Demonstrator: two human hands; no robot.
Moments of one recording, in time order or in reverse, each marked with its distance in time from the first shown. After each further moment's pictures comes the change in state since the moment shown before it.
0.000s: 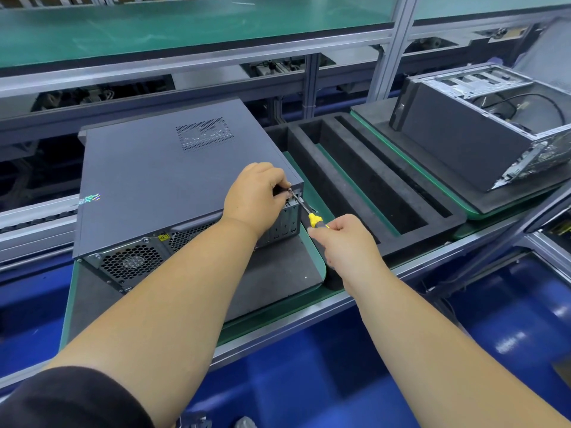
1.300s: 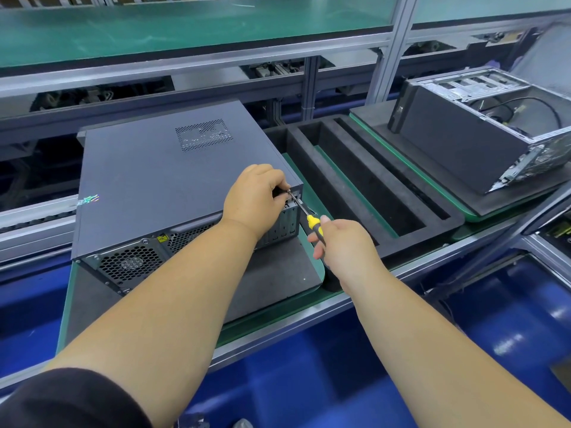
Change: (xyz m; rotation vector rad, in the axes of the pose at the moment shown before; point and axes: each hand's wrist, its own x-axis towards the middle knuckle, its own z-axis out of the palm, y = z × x) left_hand 0.000 0.001 0.000 0.003 0.009 -0.002; right_hand -0.001 -0.016 0.002 -0.102 -0.002 0.104
